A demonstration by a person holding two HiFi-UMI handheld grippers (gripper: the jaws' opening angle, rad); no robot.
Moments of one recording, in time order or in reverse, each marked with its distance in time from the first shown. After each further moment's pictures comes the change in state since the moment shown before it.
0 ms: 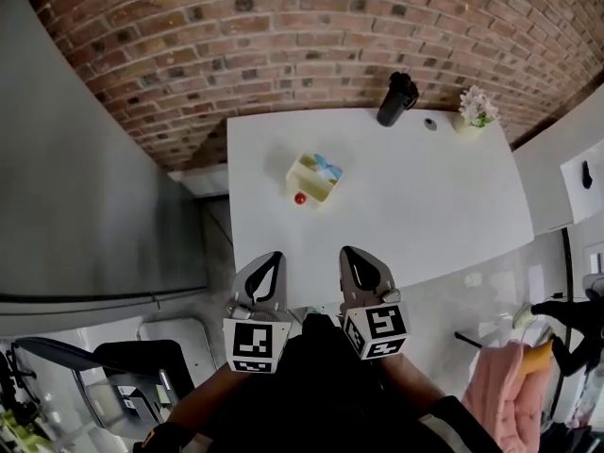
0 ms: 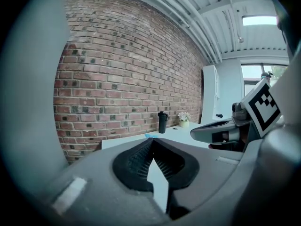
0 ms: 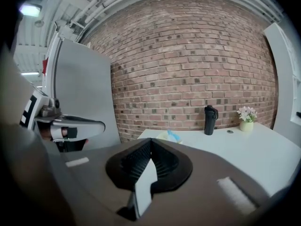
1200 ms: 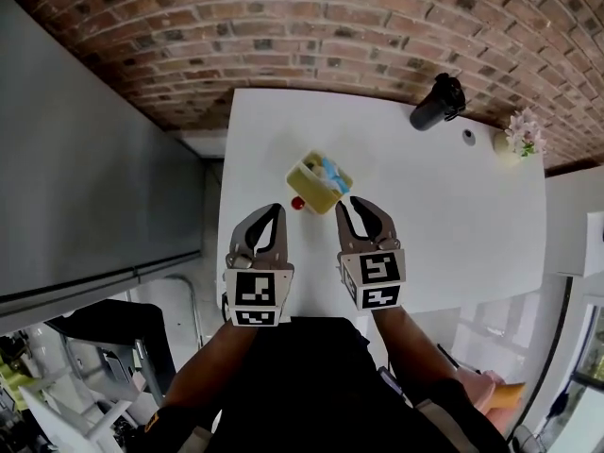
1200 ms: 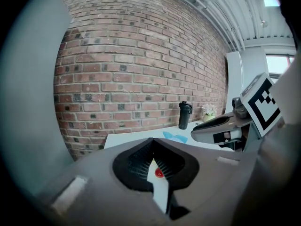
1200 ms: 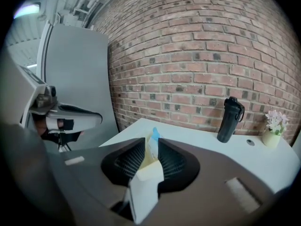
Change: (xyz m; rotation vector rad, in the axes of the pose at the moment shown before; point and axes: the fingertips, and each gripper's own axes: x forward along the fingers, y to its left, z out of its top) left arm 0.137 0.050 -0.022 -0.063 0.093 0.222; right arm 0.152 -0.081 -0.012 -0.143 0.169 0.162
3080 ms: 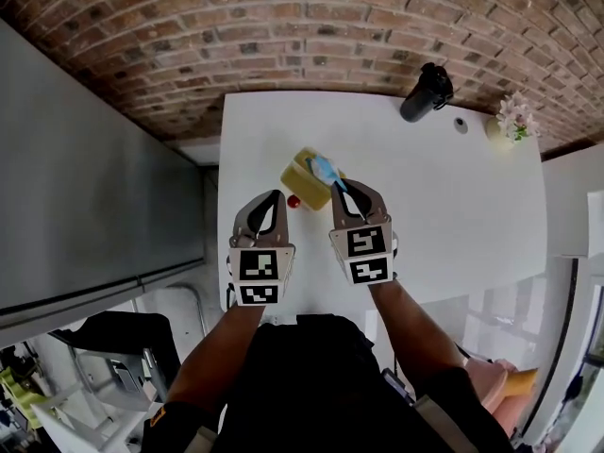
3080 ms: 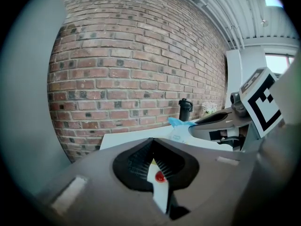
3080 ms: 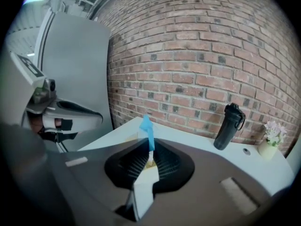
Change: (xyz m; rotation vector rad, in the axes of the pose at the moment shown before) left arm 0.029 0.003 -0.005 0.008 0.028 -0.024; right arm 0.025 -0.007 0.009 -0.069 0.016 -0.037
